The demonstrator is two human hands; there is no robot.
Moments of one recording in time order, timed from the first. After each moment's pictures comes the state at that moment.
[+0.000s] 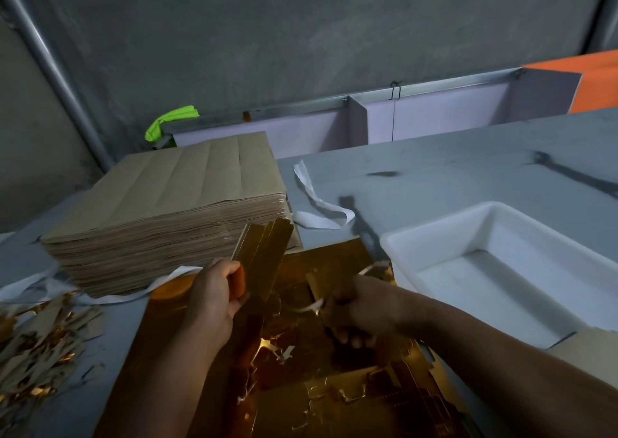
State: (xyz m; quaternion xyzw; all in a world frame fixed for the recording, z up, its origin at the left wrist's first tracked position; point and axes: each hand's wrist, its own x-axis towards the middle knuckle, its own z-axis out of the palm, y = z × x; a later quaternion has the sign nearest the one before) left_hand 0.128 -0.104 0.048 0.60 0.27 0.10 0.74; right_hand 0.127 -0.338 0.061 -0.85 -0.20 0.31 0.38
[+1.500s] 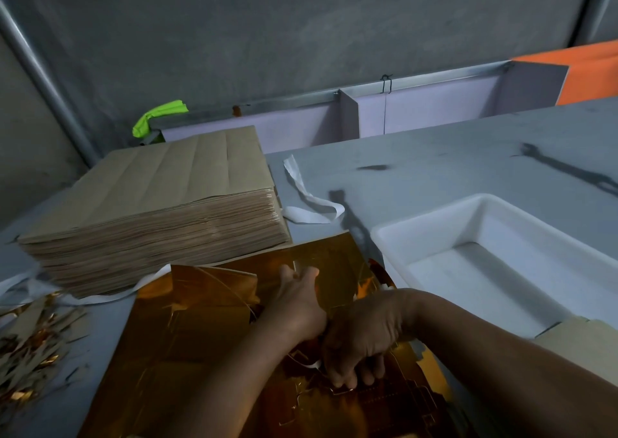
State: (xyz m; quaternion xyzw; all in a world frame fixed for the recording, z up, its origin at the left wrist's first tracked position) left_hand 0.129 -0.199 0.026 0.97 0.04 -0.12 0.23; right_hand 0.117 -0.338 0.071 -0.78 -0.29 0.51 0.23
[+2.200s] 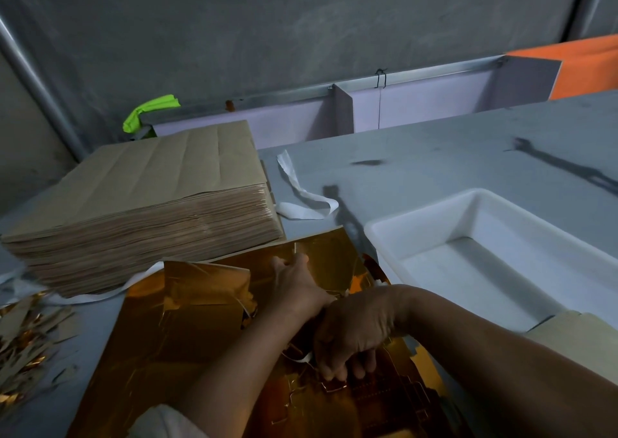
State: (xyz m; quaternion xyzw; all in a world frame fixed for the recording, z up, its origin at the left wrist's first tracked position) left_hand 0.147 -0.217 0.027 0.94 0.11 -0.09 0.31; right_hand 0.134 -0.344 0.050 -0.82 -0.24 0.46 0.22
